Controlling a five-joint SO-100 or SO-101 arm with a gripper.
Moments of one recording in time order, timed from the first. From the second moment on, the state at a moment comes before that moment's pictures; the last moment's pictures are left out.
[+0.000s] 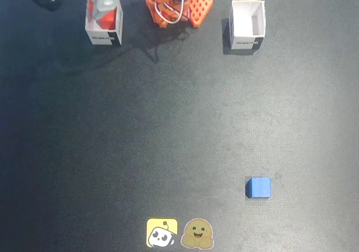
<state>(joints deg) 67.5 152.4 145.2 79.8 86.4</state>
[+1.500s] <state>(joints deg) -5.5 176.9 152.2 76.2 76.0</state>
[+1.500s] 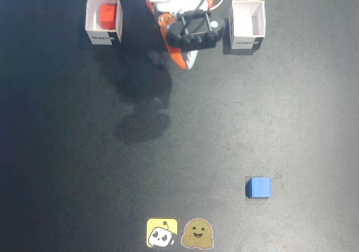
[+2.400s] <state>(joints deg) -15.9 133.9 139.1 47.7 80.2</state>
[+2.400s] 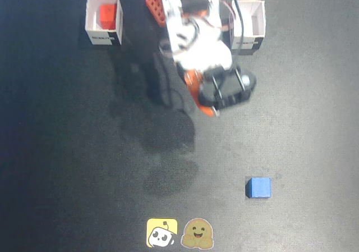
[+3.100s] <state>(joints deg) -16.7 108.3 122.2 40.3 89.5</state>
